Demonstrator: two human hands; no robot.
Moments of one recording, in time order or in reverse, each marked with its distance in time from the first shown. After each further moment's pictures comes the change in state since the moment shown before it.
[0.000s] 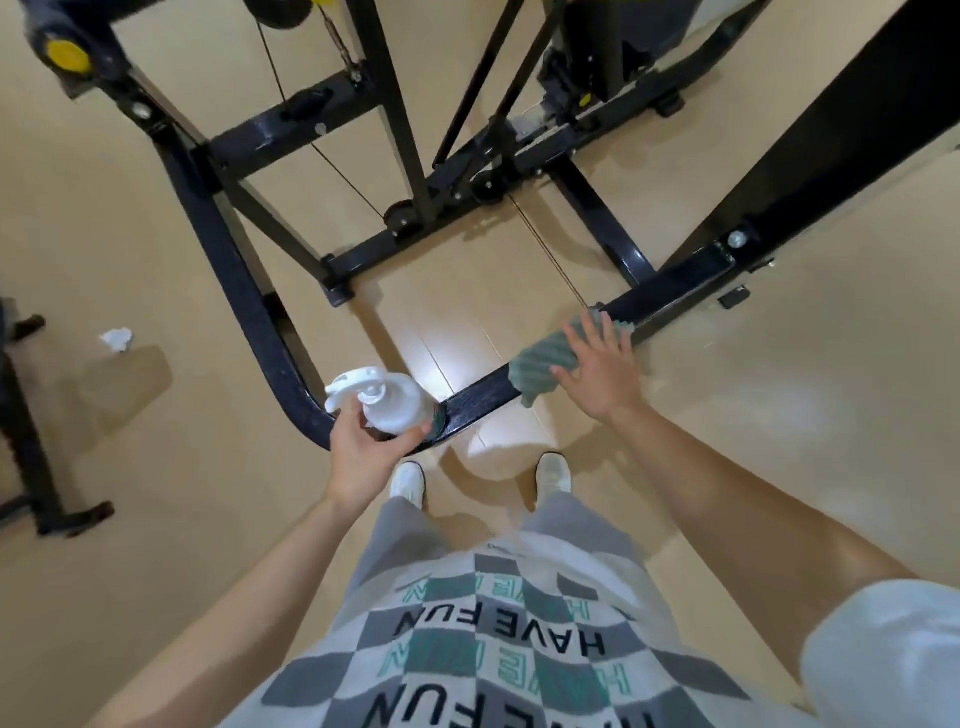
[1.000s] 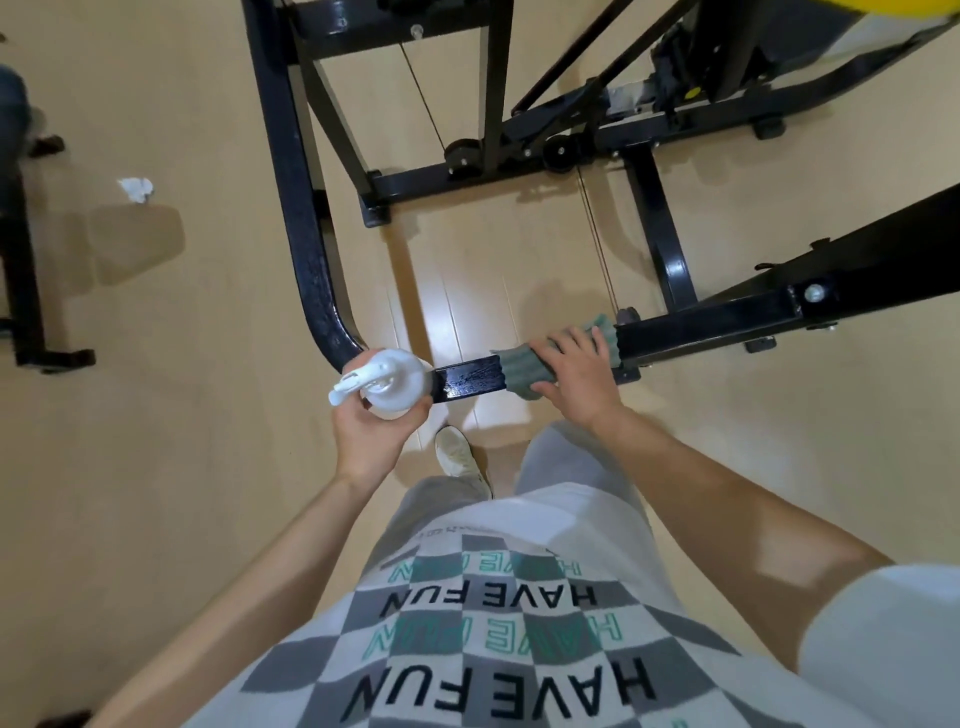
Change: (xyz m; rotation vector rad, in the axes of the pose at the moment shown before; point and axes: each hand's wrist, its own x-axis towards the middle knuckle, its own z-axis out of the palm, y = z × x) left_hand -0.034 -0.035 0.009 -0.083 0.372 -0.084; right_hand 0.006 -0.054 0.008 -0.043 0.000 -0.436
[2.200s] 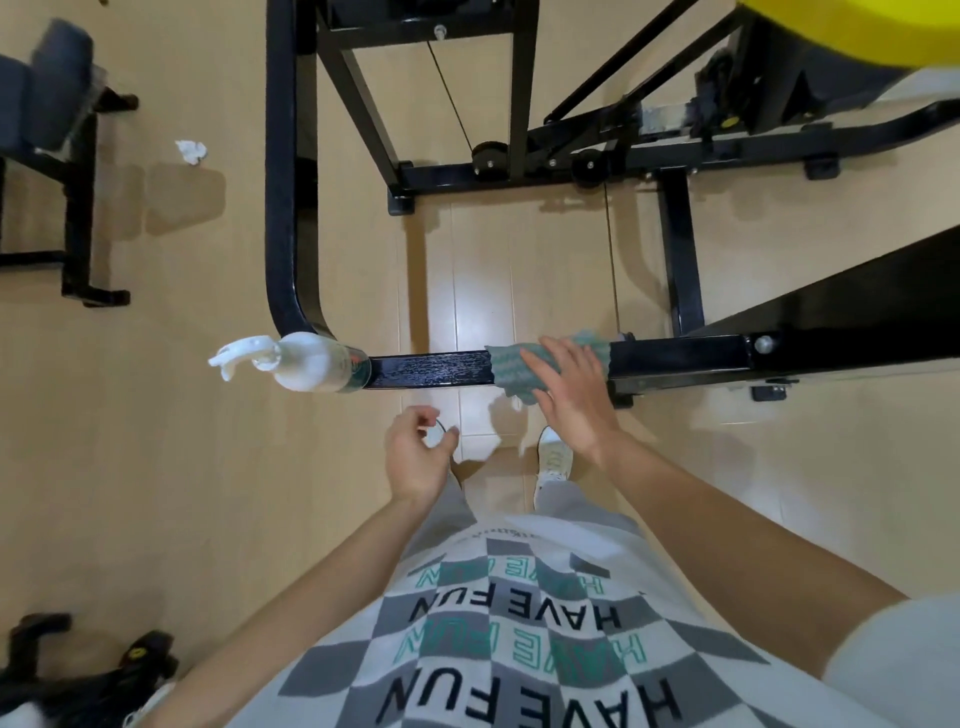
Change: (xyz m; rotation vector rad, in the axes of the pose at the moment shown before) left_hand -0.083 -0.006 0.165 0.216 0.077 -0.219; right_hand -0.029 0.099 -0.031 0.045 0.068 -0.248
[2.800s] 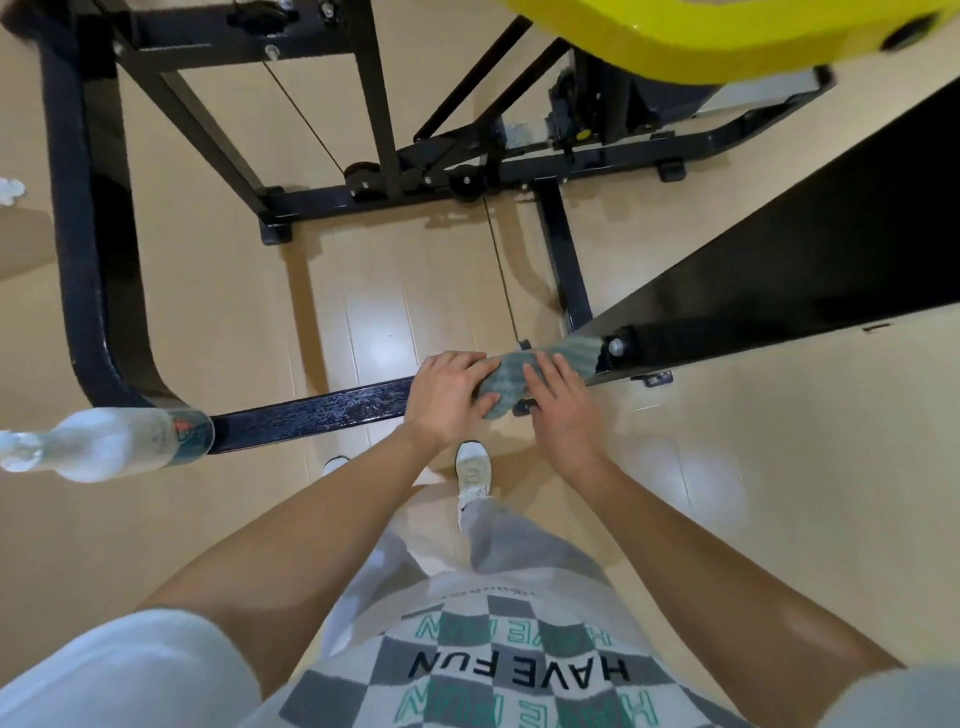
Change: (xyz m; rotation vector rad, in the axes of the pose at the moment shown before) left_hand 0.058 0.133 0.161 0.600 -0.347 0.889; right_hand -0.057 0.125 -0.021 -0.083 0.037 0.300
